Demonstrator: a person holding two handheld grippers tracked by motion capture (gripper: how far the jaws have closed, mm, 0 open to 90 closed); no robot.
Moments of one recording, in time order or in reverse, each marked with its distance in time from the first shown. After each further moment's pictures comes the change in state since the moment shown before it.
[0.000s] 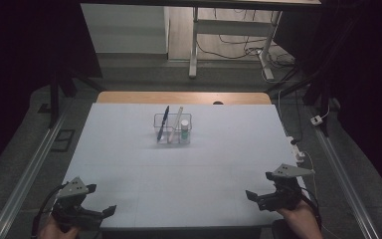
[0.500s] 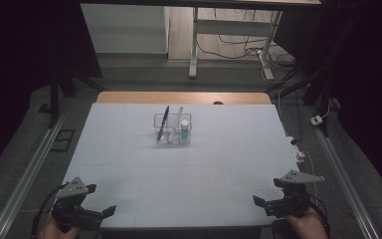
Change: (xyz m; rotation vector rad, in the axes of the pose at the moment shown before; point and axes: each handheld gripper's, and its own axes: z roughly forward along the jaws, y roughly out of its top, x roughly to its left) left arm 0.000 0.000 0.000 0.002 -0.002 -0.004; right arm -0.005 -0.017 -0.015 0.025 -0.034 0.056
